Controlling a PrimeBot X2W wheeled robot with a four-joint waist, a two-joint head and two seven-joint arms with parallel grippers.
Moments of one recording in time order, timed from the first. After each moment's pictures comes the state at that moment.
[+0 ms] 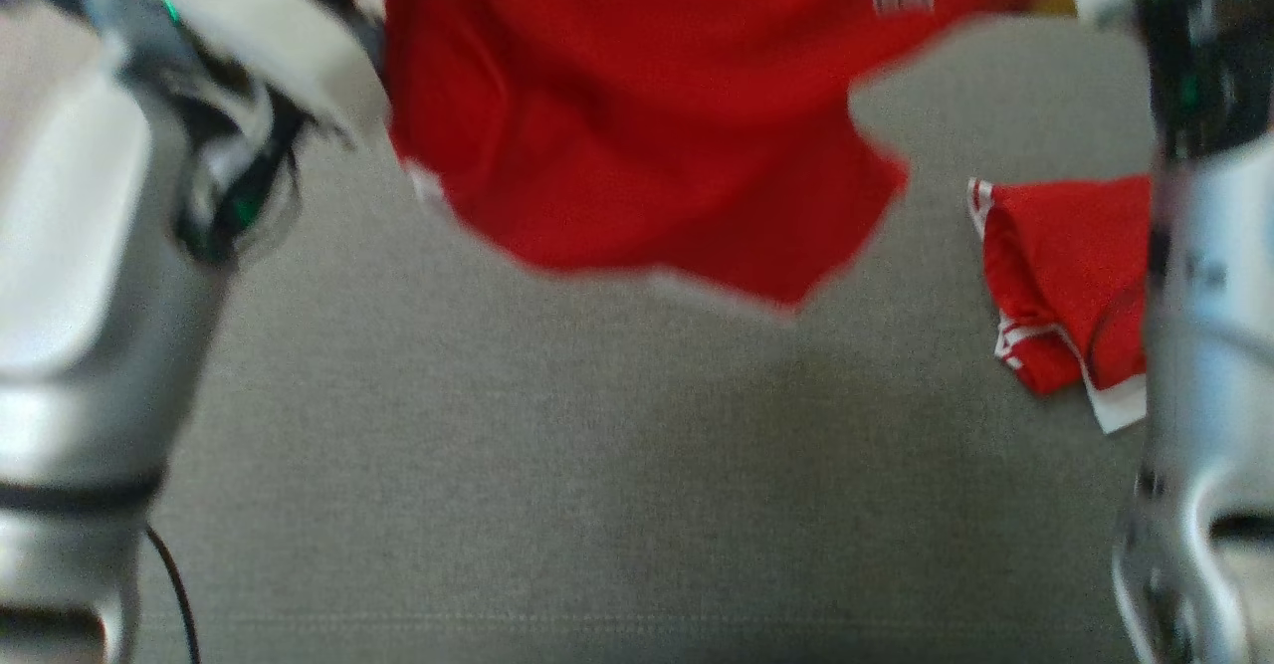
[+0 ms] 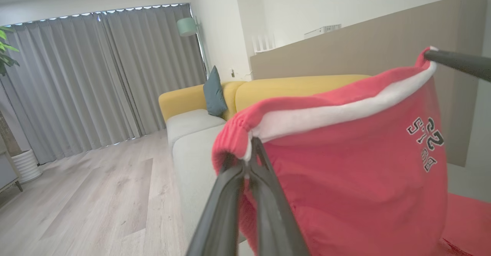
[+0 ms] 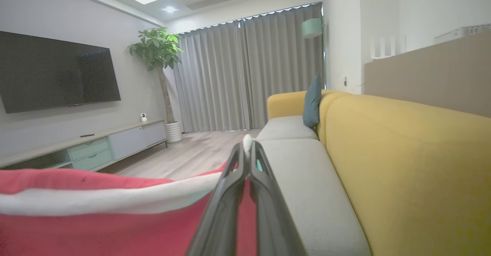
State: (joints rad) left arm -0.84 0.33 -0.43 0.15 -0.44 -0.08 0.12; right arm -0.86 -0.07 -0.03 0.24 0.23 0.12 0.32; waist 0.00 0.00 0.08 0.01
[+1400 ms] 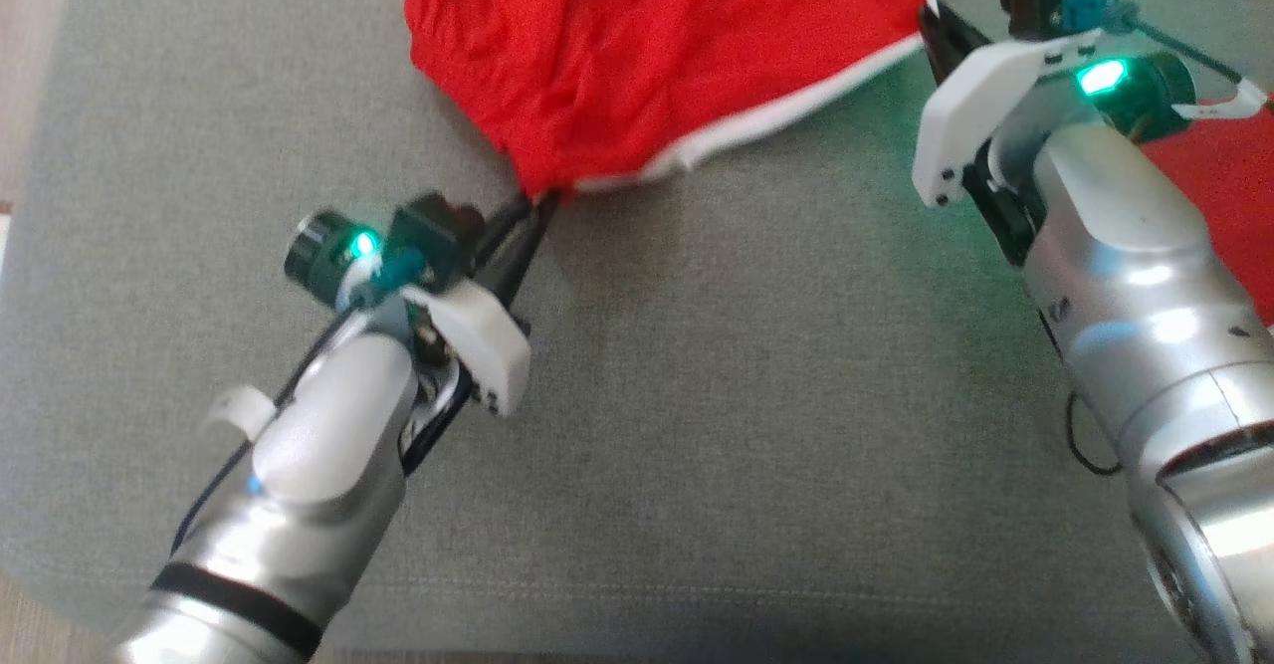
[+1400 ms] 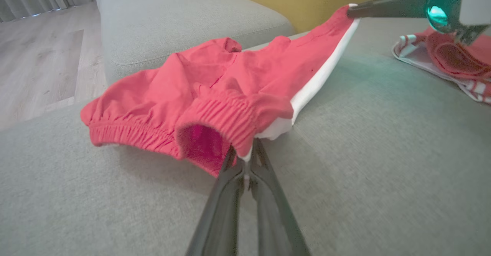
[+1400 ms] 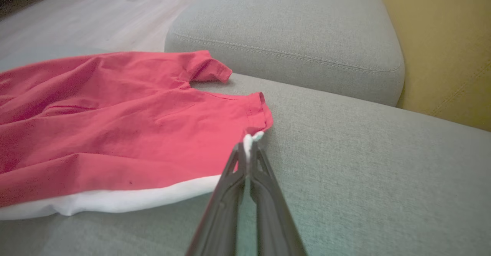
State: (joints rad) left arm -0.70 0.16 -0.67 0.68 -0.30 -0.13 -0.26; right arm -1.12 -0.09 0.37 1.30 0.23 0.12 -0.08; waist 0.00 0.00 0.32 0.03
